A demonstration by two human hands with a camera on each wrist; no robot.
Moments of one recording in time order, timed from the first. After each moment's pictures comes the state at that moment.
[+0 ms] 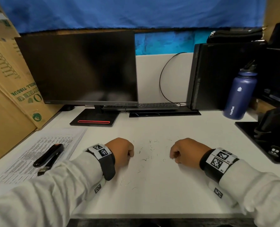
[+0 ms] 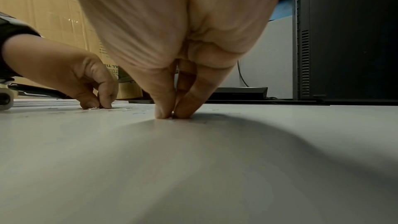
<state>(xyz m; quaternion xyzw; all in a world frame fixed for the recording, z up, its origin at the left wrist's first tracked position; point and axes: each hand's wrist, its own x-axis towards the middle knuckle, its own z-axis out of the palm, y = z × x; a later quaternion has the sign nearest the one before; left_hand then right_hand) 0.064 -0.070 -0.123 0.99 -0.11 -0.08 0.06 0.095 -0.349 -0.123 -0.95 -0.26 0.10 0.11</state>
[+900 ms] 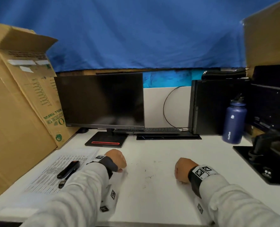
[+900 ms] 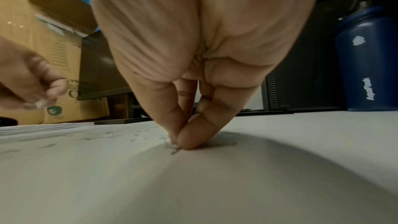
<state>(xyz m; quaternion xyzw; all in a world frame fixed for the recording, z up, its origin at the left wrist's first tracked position) 0.032 -0.055 -0.074 0.99 0.08 -0.08 0.08 0.094 -0.331 -0.123 -0.98 -0.14 0.10 0.07</state>
